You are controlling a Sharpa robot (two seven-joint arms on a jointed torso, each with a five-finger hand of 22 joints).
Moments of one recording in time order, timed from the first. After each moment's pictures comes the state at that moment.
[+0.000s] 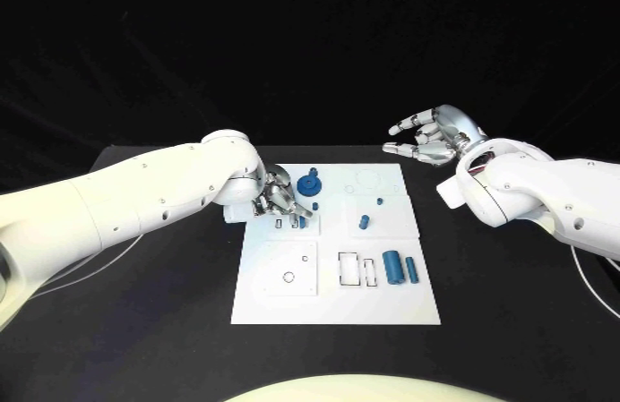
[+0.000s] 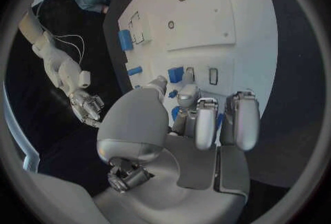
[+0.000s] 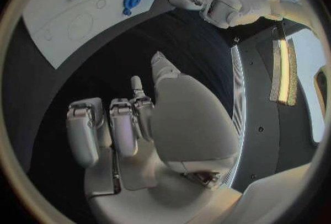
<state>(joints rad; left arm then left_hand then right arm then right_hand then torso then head) 1.33 -0.47 -0.10 1.16 -0.88 0.34 -0.53 1.19 -0.02 0.14 0.29 0.07 0.83 0.10 0.65 0.53 1.24 0.04 1.21 1.00 1.47 -0.02 1.57 1.31 0.05 1.43 0.09 1.49 1.31 1.34 -0.93 -0.15 1.55 -0.74 -0.59 0.00 1.44 -0.17 0.13 0.29 0.08 0.91 0.17 0.13 0.39 1.46 0.09 1.44 1.31 1.47 0.02 1.56 1.31 0.01 1.47 0.12 1.56 1.31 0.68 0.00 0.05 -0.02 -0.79</state>
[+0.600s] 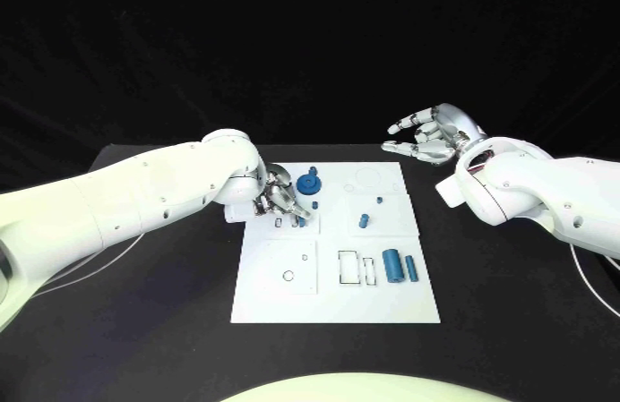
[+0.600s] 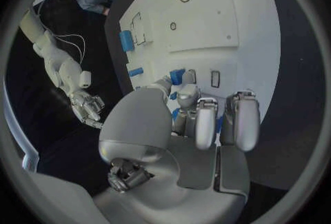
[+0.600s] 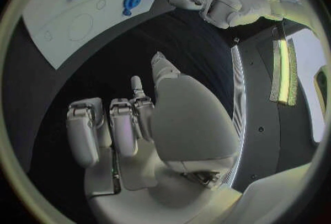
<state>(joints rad) 1.33 -0.46 -0.10 1.15 -0.86 0.35 -0.53 1.26 0.00 0.21 0.29 0.07 0.83 0.10 0.65 0.58 1.24 0.03 1.20 1.01 1.46 -0.03 1.57 1.31 0.05 1.43 0.08 1.49 1.31 1.34 -0.93 -0.15 1.55 -0.74 -0.59 0.00 1.44 -0.17 0.13 0.29 0.08 0.91 0.17 0.13 0.39 1.46 0.09 1.44 1.31 1.47 0.02 1.56 1.31 0.01 1.47 0.12 1.56 1.31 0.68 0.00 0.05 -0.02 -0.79</state>
